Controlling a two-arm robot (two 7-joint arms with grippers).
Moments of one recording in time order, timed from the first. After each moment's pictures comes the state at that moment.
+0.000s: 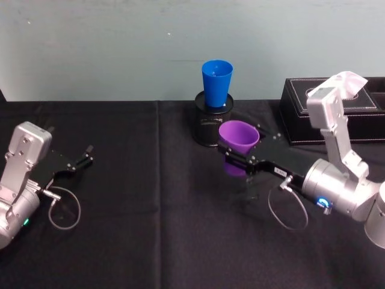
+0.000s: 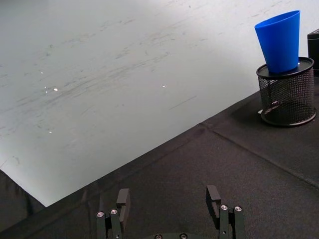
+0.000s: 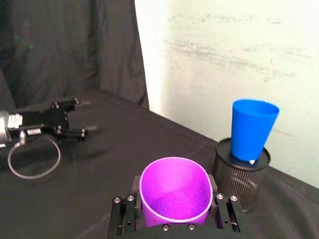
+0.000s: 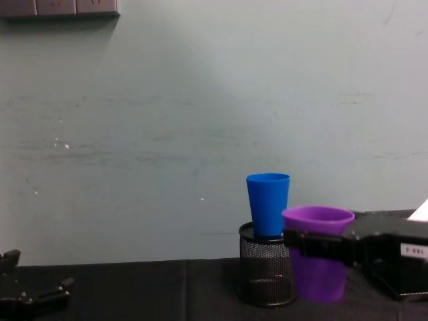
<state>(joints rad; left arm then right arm) -0.20 0.60 0.45 -1.41 -0.25 -0.12 0.03 0.25 0.47 -0.37 -1.56 0.41 0.10 0.49</state>
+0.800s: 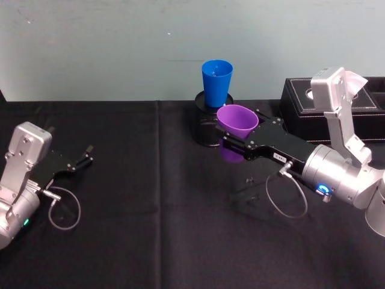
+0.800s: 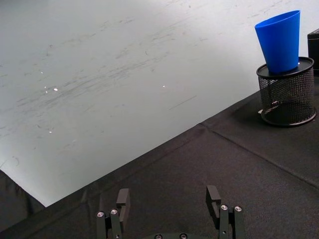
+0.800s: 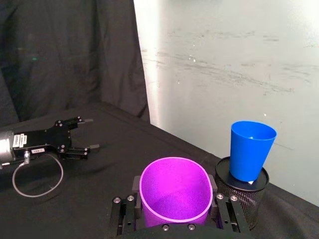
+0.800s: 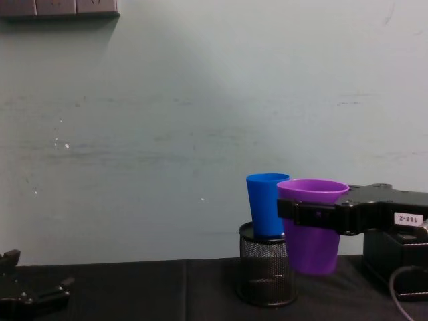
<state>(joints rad) -0.20 0.60 0.45 -1.41 -0.25 -0.12 0.03 0.28 0.48 -0.38 -1.60 0.45 0.13 0.46</state>
